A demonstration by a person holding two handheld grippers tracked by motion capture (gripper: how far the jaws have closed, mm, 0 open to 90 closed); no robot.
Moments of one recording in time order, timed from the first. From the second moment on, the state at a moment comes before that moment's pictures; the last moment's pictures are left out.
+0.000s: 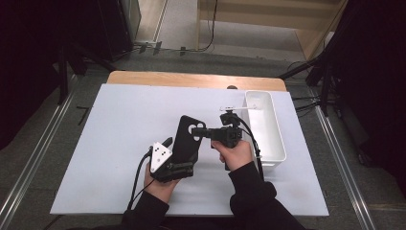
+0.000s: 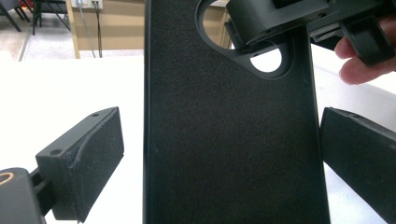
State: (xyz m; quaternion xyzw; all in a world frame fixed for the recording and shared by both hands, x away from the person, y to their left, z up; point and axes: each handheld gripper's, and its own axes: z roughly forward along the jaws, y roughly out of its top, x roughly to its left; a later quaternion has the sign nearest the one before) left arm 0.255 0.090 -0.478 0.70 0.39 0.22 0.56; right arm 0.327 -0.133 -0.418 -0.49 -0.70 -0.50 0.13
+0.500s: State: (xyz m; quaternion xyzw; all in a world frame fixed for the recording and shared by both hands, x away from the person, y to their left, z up) left arm 0.264 0.095 -0.469 0.74 0.37 0.17 0.53; right arm 0.327 -0.144 -0.415 -0.48 -0.71 -0.51 0.06
